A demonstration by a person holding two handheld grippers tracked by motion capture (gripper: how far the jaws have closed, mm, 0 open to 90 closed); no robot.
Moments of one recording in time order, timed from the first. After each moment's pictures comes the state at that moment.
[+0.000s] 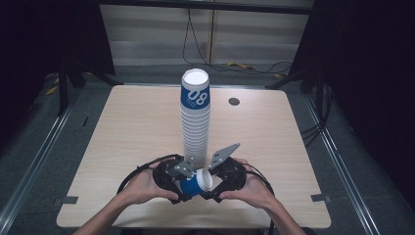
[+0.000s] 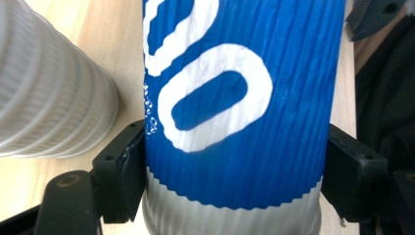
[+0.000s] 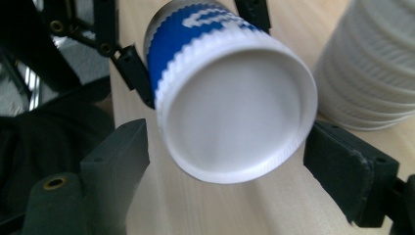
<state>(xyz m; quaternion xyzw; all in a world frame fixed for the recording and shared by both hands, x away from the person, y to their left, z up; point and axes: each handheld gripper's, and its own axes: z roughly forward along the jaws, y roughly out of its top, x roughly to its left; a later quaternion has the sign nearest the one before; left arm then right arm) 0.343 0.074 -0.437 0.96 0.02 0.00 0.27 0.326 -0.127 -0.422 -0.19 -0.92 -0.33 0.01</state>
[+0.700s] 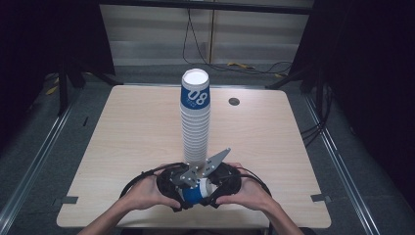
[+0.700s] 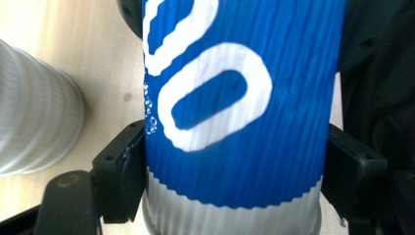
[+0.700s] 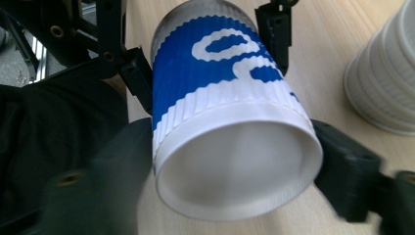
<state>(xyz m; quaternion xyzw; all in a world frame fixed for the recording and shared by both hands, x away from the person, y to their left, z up) 0.327 0.065 -0.441 0.97 -0.01 0.00 0.26 0.319 -0.115 -0.428 -0.15 -0.94 -0.31 0.02</state>
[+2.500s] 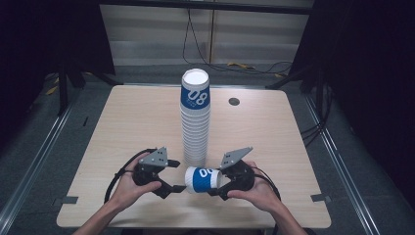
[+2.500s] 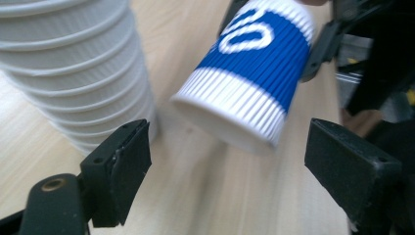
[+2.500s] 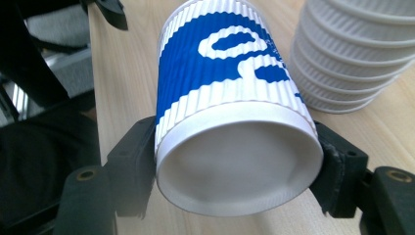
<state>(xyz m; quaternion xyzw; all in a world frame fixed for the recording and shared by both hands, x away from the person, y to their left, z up) 0.345 0.129 -0.437 0.88 0.12 0.03 0.46 0.324 -0.155 -0.434 -0.22 -0.90 -0.38 -0.01</state>
